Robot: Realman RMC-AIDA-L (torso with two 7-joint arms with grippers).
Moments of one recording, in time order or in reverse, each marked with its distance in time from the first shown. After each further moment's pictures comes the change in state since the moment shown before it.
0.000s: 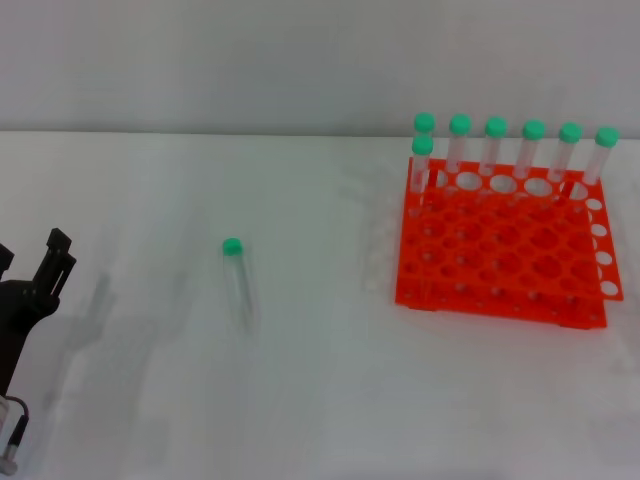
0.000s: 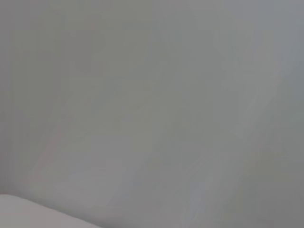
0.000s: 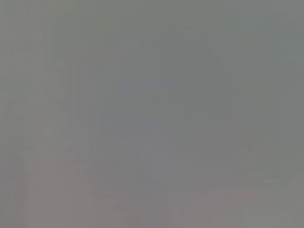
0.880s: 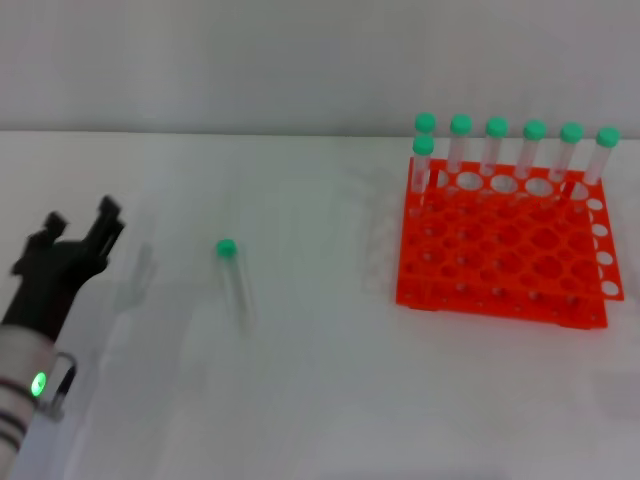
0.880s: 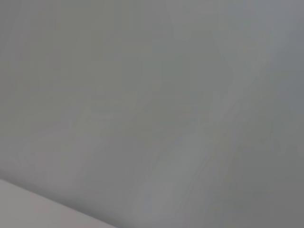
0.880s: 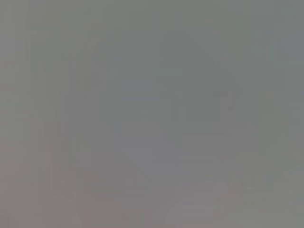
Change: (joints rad) left arm -0.124 0.008 -0.003 0.036 -0.014 -0.162 -0.041; right arm 0.005 -0.016 0.015 -0.128 0.007 0.250 -0.073
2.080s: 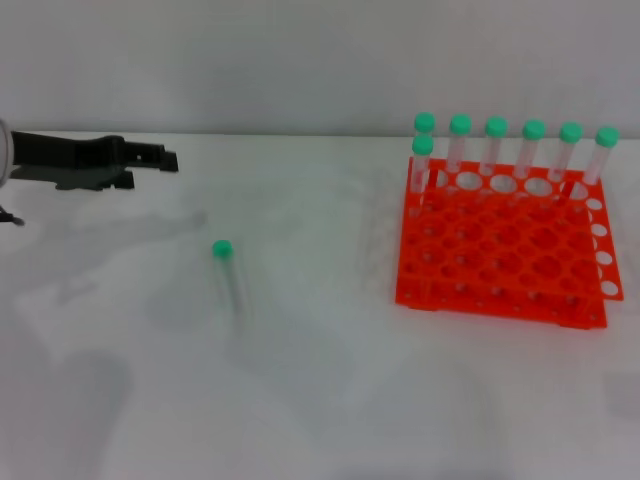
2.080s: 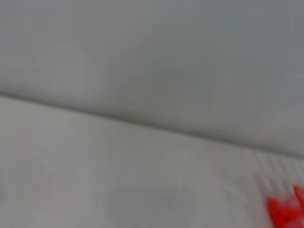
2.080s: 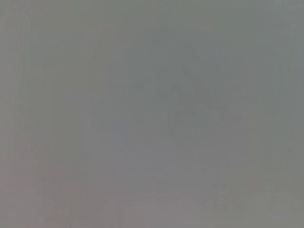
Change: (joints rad) left arm -0.635 0.181 0.373 -0.831 1.047 0.256 -1.654; right arm -0.007 0.006 0.081 -0.012 0.001 0.019 -0.068
